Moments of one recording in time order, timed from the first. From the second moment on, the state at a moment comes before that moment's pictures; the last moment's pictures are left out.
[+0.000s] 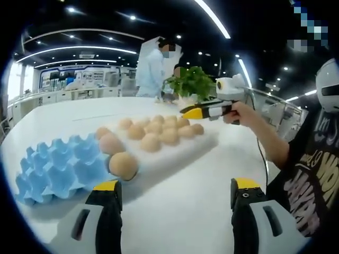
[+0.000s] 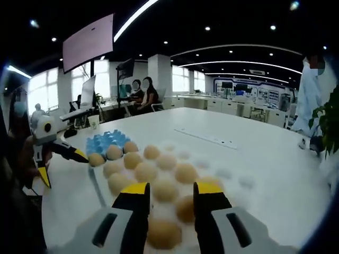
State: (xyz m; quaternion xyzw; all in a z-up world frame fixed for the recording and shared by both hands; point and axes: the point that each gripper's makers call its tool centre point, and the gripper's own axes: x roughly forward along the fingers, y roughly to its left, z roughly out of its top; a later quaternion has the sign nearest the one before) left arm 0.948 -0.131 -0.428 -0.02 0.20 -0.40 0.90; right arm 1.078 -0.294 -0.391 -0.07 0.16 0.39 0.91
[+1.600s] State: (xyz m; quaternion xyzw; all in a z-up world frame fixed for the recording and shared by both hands) left arm 0.944 -0.144 -0.435 -0.01 0.22 -0.41 0.89; right arm 1.036 -0.308 -0.425 -0.06 0.14 0.39 0.91
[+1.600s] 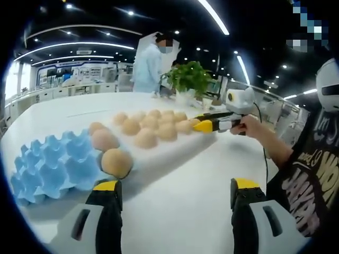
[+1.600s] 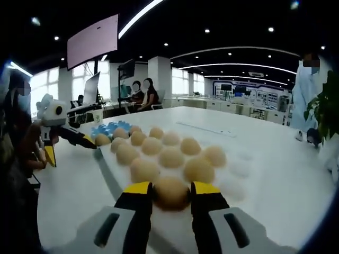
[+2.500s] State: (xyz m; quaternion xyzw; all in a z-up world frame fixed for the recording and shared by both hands) left arm 0.944 -0.137 -0.434 -0.02 0.21 -0.40 0.89; right arm 1.044 -0.307 -0.423 -0.06 0.13 0.39 0.91
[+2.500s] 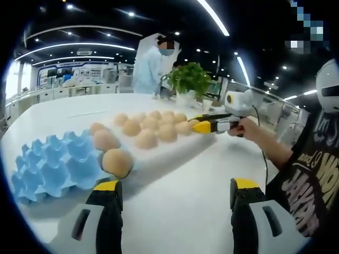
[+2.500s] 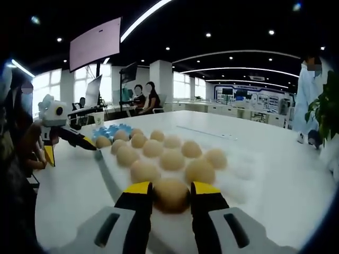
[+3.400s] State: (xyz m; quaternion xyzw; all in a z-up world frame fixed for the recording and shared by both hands) left arm 0.943 -0.130 -0.438 -0.03 0.21 -0.40 0.89; right arm 1.044 -0.311 -0.407 -0.03 0.13 0.38 0.91
